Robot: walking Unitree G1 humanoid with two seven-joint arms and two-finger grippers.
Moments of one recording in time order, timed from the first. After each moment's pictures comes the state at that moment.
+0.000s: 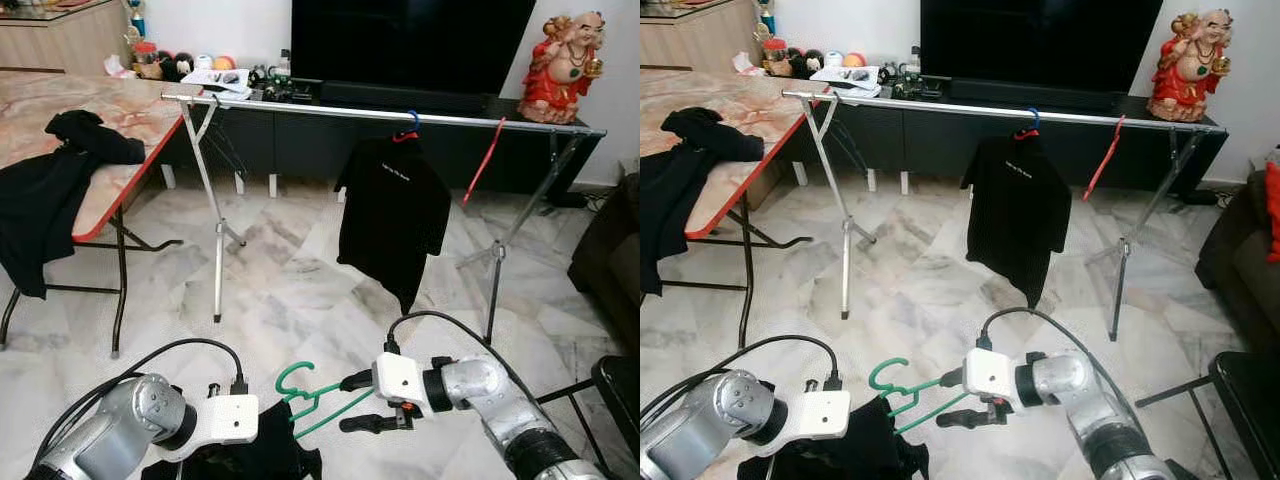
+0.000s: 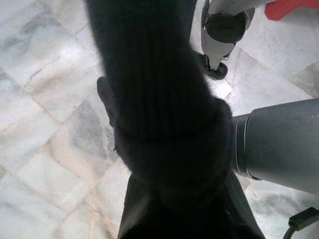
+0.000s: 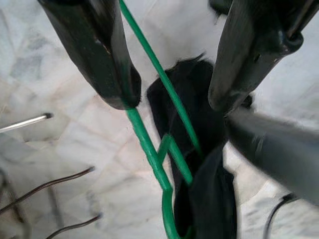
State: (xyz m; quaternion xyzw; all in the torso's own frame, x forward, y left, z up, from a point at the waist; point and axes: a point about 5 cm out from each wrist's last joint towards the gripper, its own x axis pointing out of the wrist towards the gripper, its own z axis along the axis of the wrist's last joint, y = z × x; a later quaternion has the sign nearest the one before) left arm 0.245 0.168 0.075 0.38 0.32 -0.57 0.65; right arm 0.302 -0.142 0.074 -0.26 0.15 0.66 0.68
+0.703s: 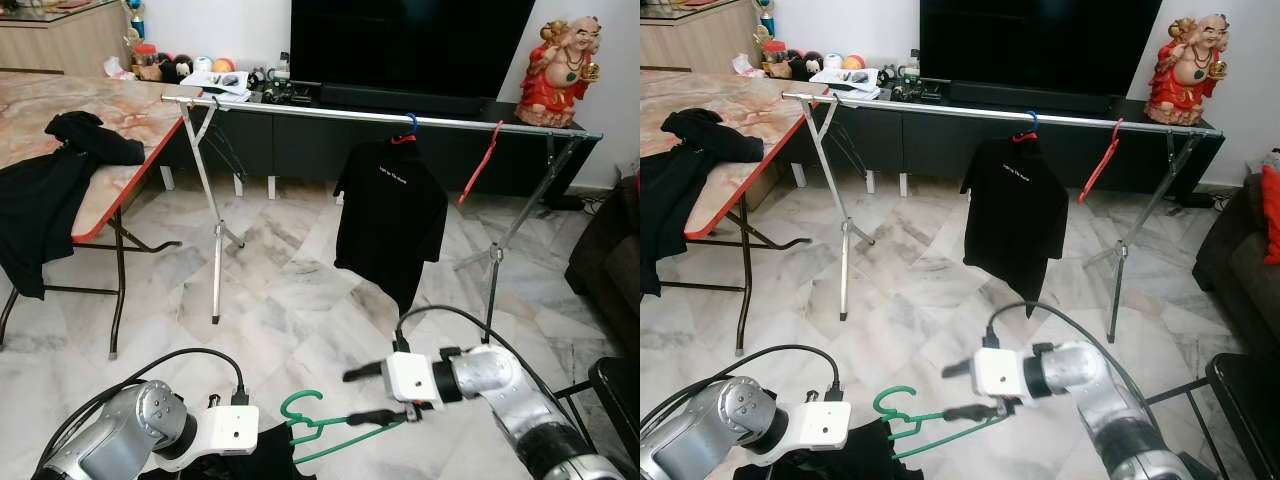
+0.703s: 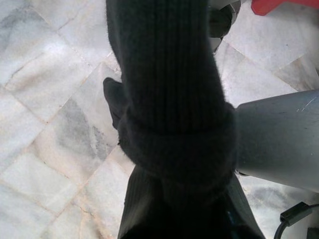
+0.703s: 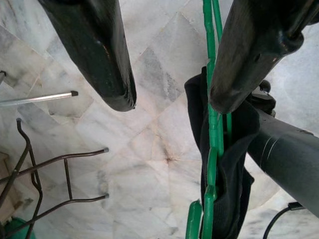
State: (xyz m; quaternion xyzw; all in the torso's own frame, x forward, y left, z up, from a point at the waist) left arm 0.241 0.167 0.067 0.38 0.34 -0.59 0.63; right arm 0.307 -0.135 0.095 -0.31 0.07 0.67 0.67
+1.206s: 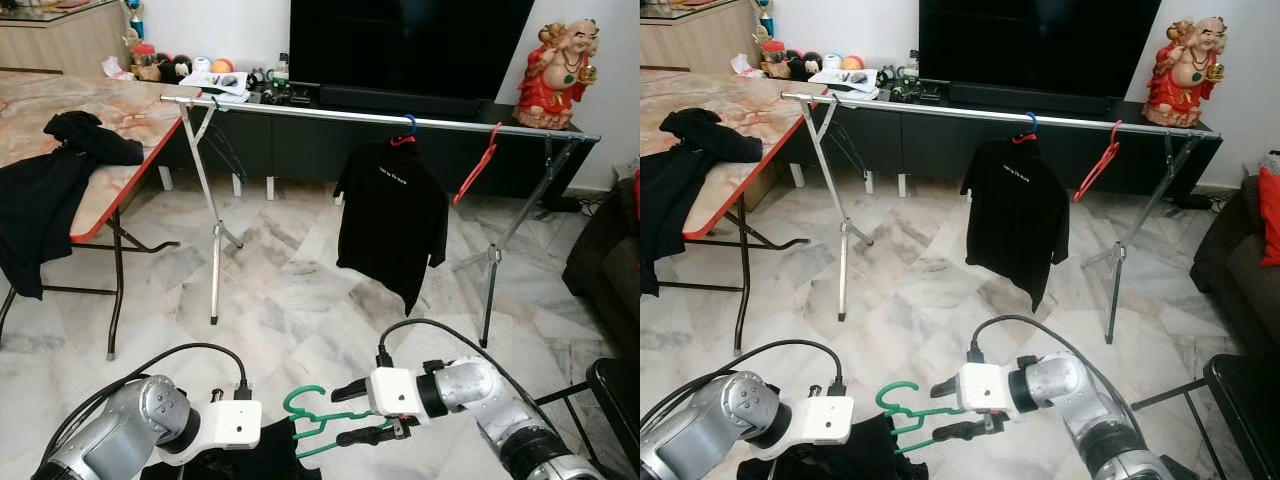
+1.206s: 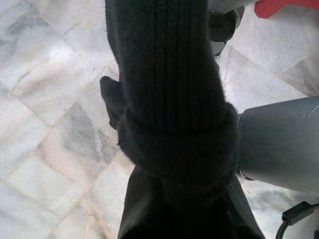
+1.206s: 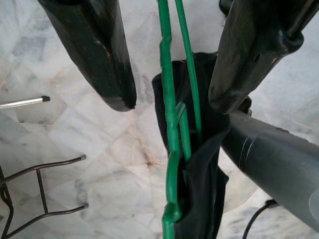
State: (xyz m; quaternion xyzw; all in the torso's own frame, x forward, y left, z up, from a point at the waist) left arm 0.245 0.164 0.070 0.38 0.34 -0.59 0.63; right arm 0.298 -0.120 0.068 -0.29 0.11 0.68 0.66
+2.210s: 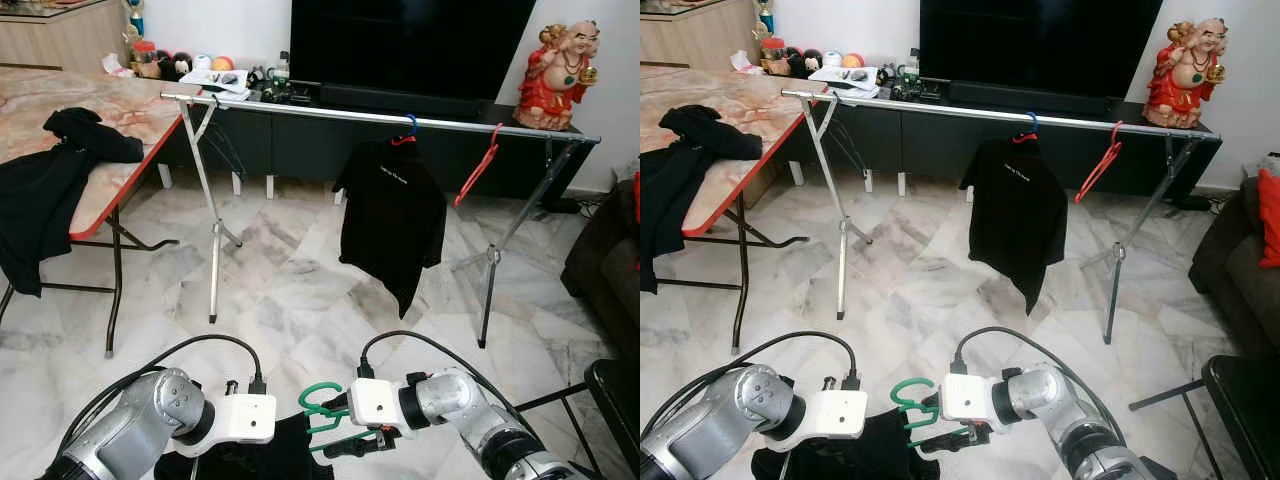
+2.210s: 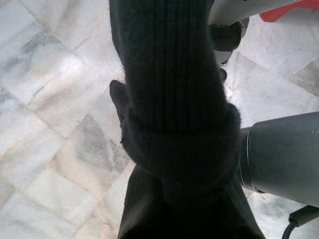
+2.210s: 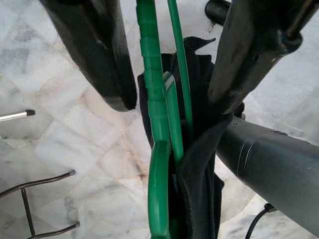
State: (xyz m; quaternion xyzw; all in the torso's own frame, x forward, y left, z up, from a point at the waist) left arm 0.249 0.149 0.079 0.40 0.31 -0.59 0.63; right arm 0.292 -0.108 0.047 -0.28 0.15 0.68 0.66
